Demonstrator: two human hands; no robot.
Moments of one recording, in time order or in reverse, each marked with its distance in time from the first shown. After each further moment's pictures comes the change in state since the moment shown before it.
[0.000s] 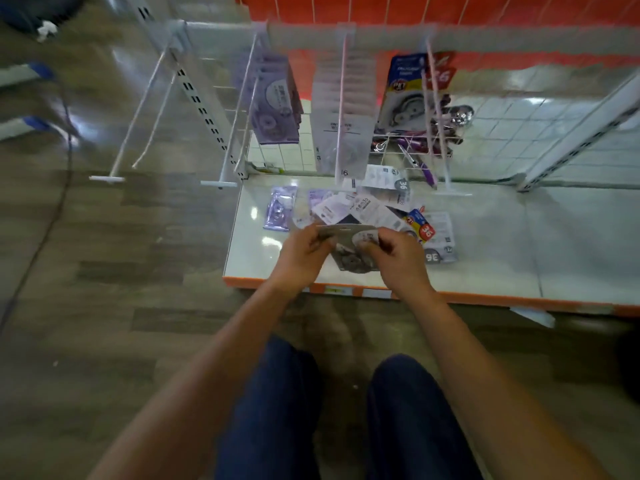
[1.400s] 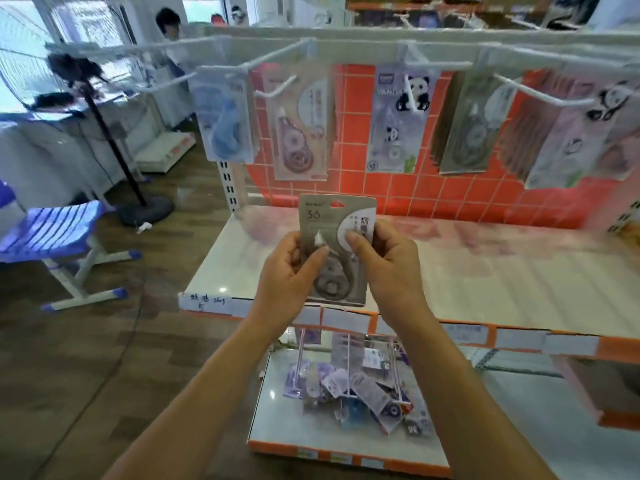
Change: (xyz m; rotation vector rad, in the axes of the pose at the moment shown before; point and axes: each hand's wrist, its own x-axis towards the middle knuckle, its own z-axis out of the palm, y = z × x) left_hand -0.112 0.440 -0.280 -0.435 0.261 0.502; right_hand -0.051 -0.521 -0.185 0.502 0.172 -0.437
